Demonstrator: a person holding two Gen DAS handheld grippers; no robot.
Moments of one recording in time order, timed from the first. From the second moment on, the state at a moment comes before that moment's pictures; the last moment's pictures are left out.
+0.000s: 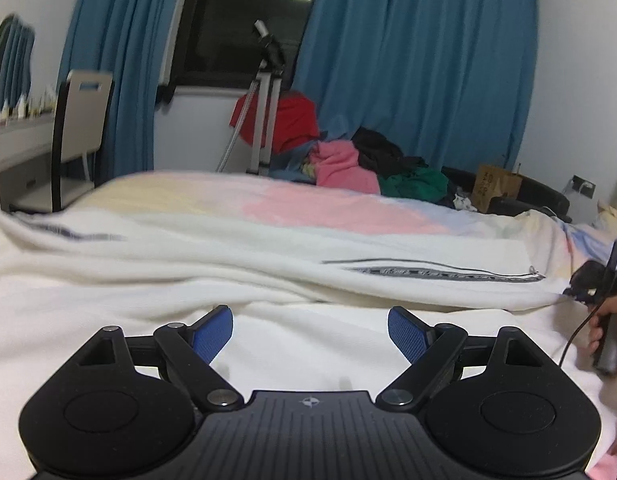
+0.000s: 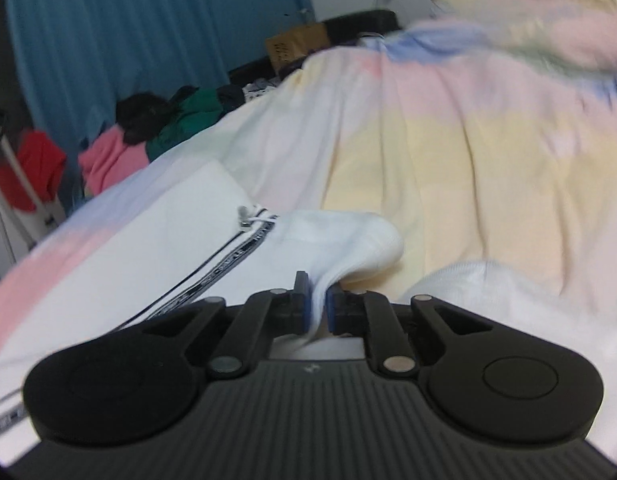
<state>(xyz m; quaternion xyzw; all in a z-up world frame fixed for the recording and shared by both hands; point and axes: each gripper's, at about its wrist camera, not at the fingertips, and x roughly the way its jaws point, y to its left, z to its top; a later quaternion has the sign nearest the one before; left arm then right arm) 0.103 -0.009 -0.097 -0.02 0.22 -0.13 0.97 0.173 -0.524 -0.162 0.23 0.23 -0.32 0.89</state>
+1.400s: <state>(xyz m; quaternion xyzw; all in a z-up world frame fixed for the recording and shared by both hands) 0.039 0.218 -0.037 -0.20 0.32 0.17 0.91 0.004 -0.322 -0.061 0.07 0.25 -0.06 0.96</state>
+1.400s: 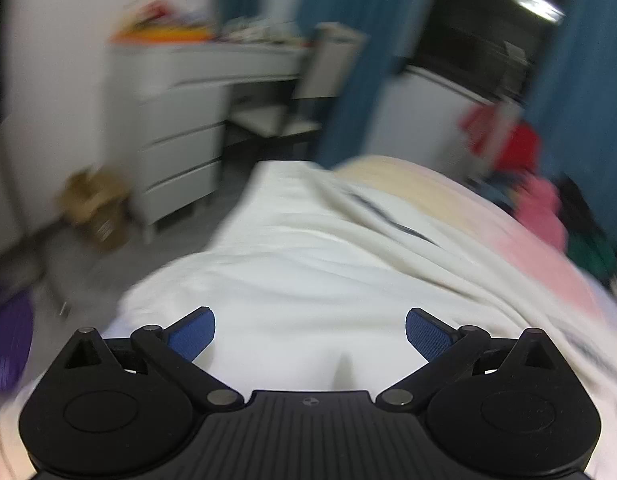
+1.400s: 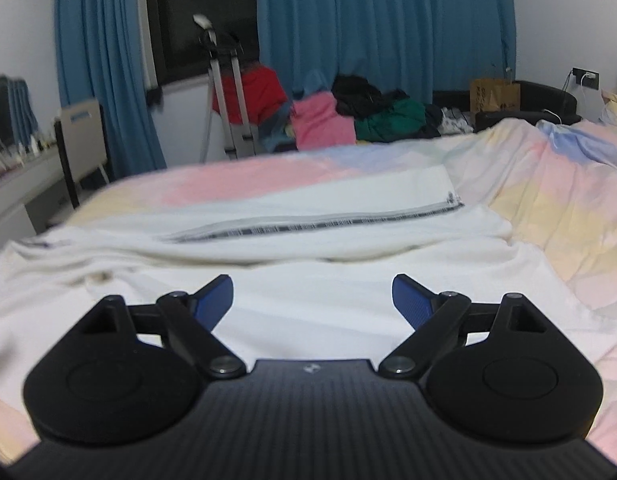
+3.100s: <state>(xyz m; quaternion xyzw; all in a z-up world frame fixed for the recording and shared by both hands) 0.013 0.319 -0.122 -0.54 0.31 0.12 0.77 -0.039 -0.541 -0.162 0.54 0.17 -0.35 0.74</state>
